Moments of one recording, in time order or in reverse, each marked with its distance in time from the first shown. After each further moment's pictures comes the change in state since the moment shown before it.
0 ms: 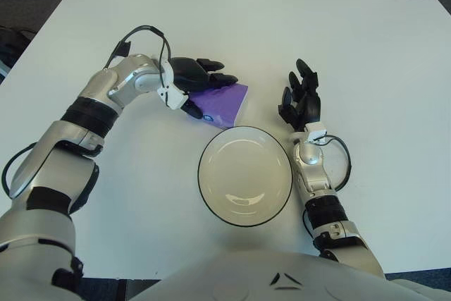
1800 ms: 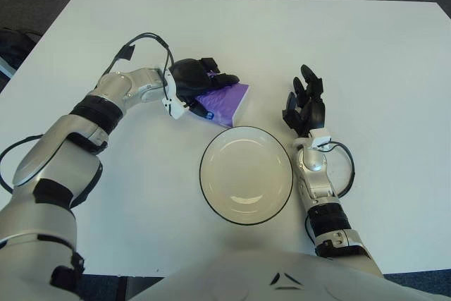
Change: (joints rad) left arm -0.054 -0.019 -0.196 0.244 0.300 0.101 0.620; right arm 0.062 -0.001 -0.012 -0.043 0.012 -0.001 0.002
